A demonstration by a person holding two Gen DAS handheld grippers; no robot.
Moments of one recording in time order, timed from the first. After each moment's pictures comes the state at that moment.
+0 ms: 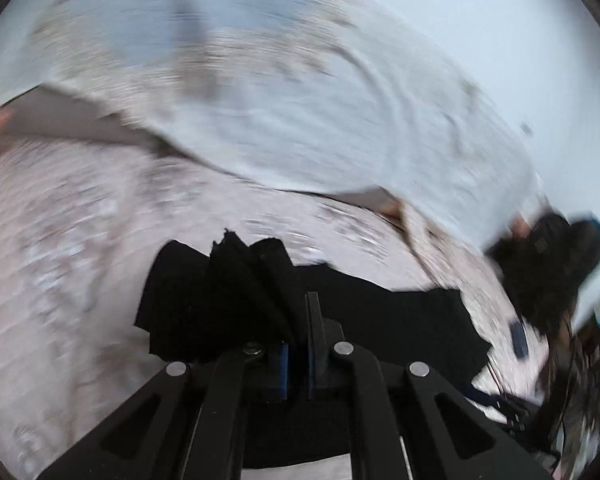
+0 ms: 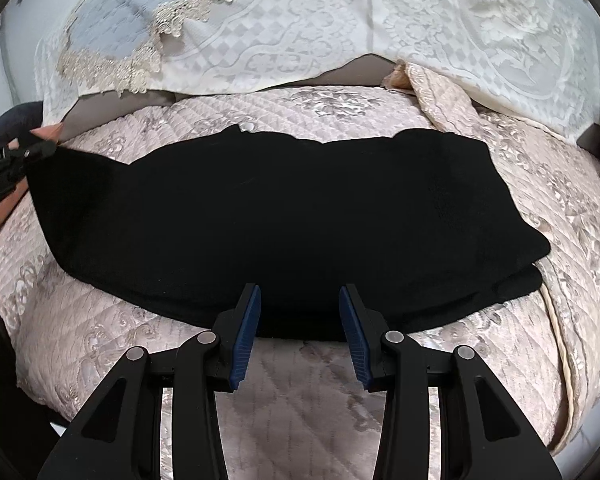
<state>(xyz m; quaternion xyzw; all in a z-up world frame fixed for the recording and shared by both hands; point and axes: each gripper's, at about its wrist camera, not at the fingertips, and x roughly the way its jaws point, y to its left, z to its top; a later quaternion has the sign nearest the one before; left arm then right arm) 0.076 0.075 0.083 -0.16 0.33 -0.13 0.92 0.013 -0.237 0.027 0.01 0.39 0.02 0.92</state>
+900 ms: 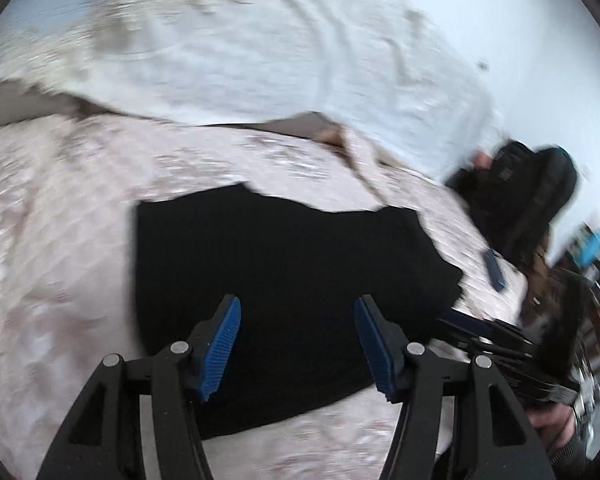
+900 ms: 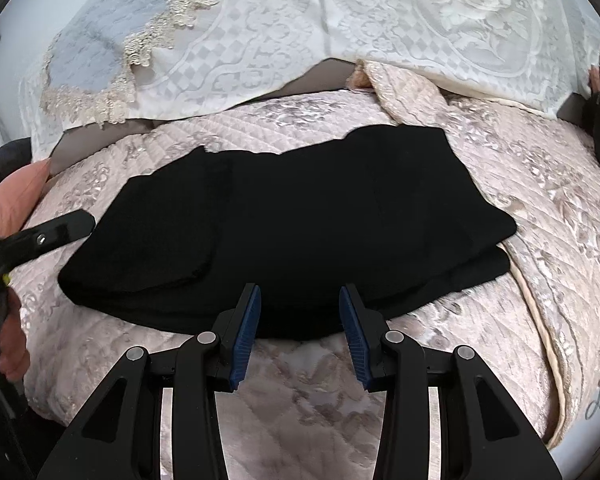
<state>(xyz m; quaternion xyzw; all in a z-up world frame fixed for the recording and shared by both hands) 0.071 0.027 0.052 -0.13 0.39 -0.19 0.89 0.009 -0.266 0.032 0.05 0.38 0.01 0.92</state>
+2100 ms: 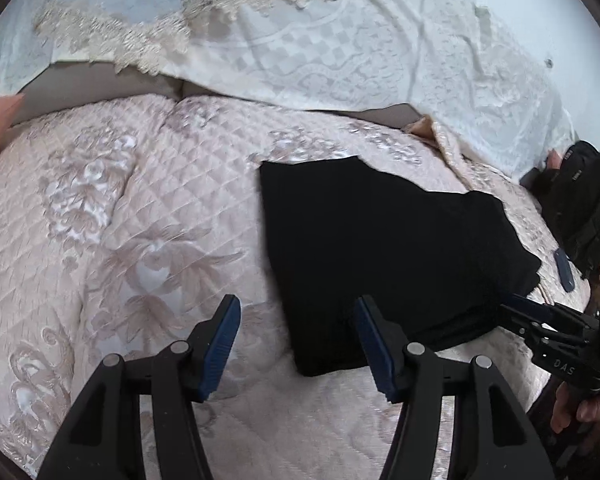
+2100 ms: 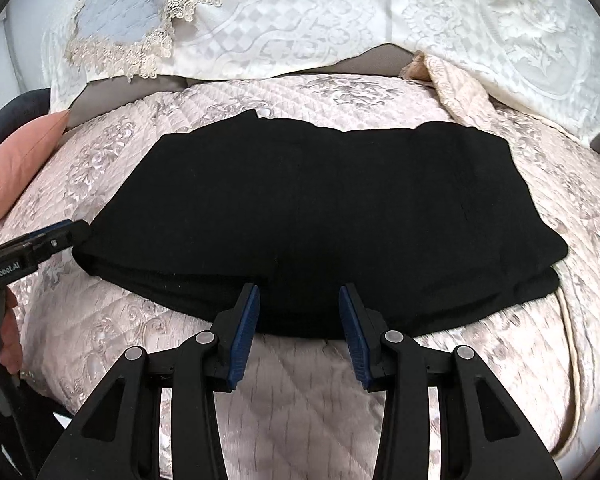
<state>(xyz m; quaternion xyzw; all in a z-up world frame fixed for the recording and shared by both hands) 0.038 0.061 0.031 -0.09 0.41 -0.07 0.91 0.019 -0.221 0.023 0.00 0.41 0.04 0.91</state>
